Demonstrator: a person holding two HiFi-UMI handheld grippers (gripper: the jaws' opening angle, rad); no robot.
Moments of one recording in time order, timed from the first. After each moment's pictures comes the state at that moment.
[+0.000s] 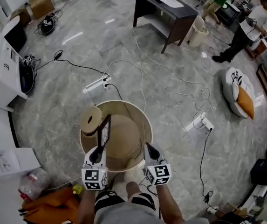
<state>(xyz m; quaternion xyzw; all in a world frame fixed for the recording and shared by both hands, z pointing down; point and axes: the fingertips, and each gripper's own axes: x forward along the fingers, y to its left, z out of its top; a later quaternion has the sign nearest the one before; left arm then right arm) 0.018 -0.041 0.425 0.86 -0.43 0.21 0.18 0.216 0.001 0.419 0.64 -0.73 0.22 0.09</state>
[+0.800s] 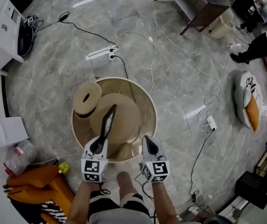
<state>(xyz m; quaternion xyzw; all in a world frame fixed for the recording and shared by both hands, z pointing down) 0.029 -0.068 0.576 0.83 -0.44 0.25 0.25 0.207 -0.054 0.552 0.60 -0.75 0.27 0.13</state>
